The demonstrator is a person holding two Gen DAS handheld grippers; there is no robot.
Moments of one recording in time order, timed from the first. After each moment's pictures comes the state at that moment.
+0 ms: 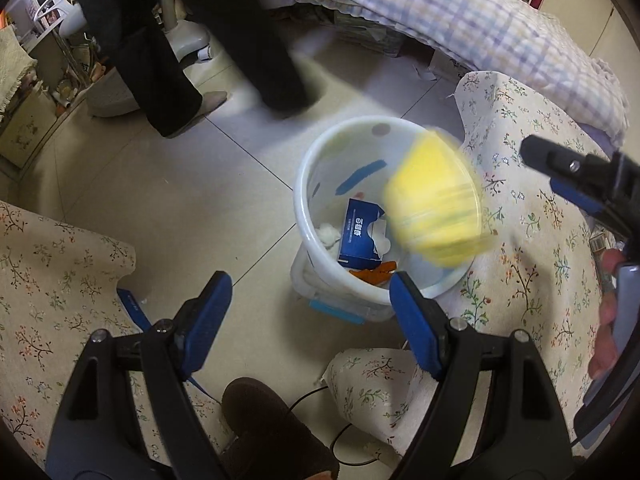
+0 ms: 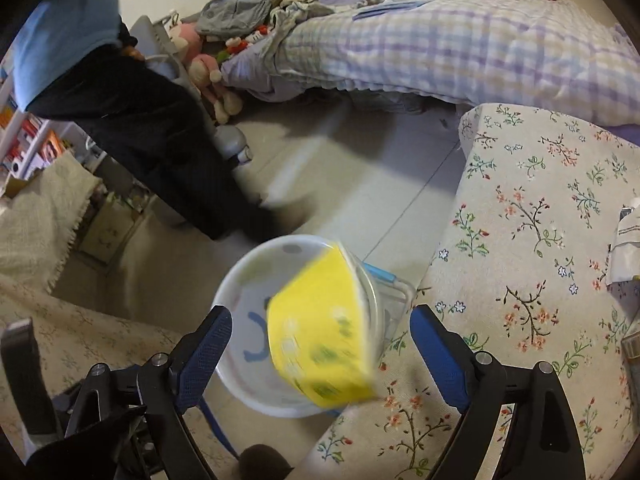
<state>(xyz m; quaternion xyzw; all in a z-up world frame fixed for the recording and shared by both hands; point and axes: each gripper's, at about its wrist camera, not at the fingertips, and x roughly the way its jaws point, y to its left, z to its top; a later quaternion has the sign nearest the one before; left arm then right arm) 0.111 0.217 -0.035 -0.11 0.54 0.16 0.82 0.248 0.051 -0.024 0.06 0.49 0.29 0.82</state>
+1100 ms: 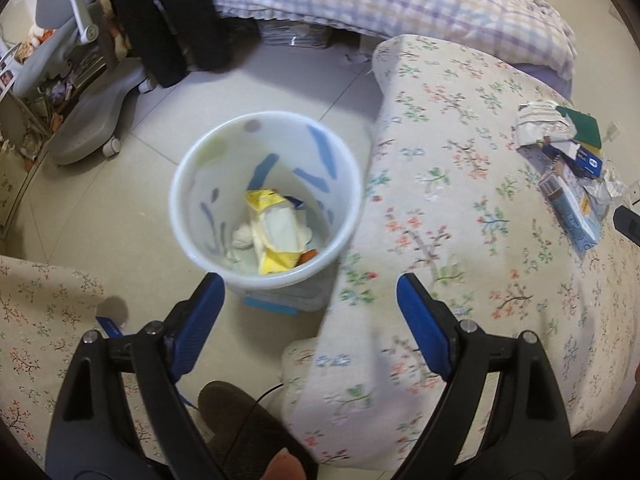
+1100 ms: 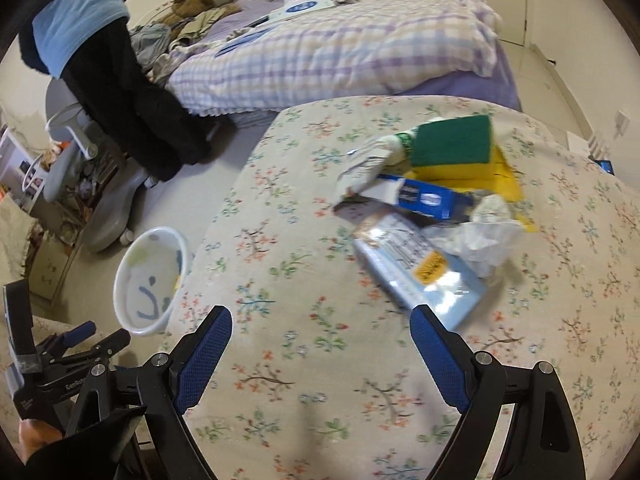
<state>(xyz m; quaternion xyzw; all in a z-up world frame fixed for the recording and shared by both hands) 0.128 0.111 -0.024 -0.05 0.55 0.08 0.83 0.196 -0.174 0.003 0.06 0.50 0.13 0.86</state>
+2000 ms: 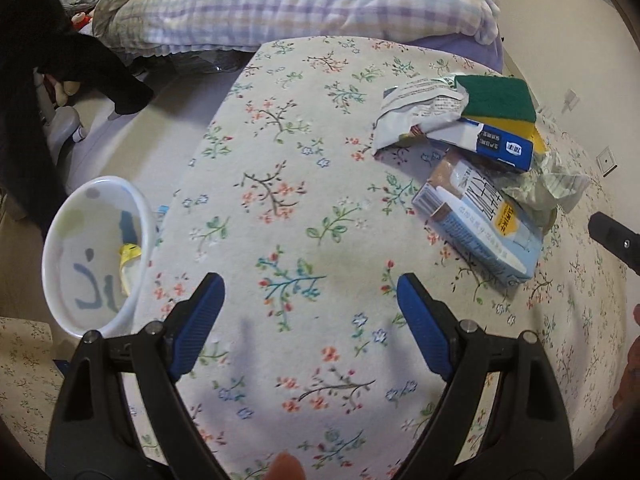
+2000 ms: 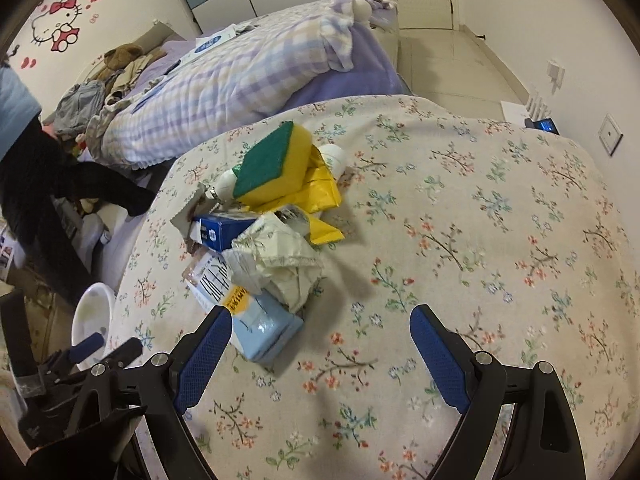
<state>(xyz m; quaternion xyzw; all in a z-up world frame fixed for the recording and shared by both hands) 0.191 -0.046 -0.035 -0.02 0.53 0.00 0.85 0.211 -0.307 -0.019 0.12 0.47 0.05 0.87</state>
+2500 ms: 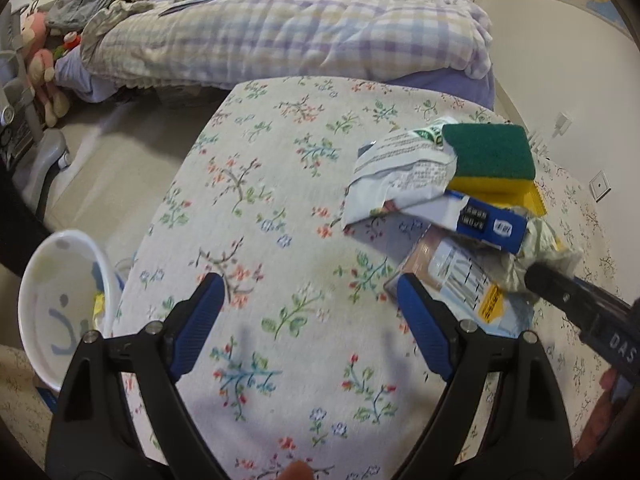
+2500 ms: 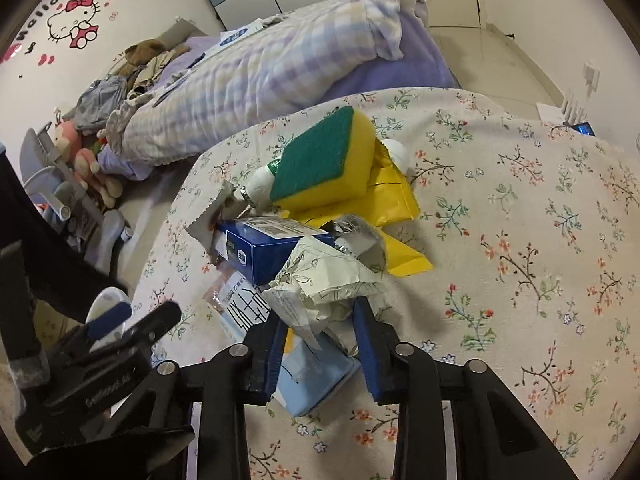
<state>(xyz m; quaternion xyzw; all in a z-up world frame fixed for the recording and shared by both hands) 0.237 -0.066 -0.032 -0.03 0.47 -0.01 0.88 0.244 -0.276 -0.040 0.13 0.47 0.09 0.87</state>
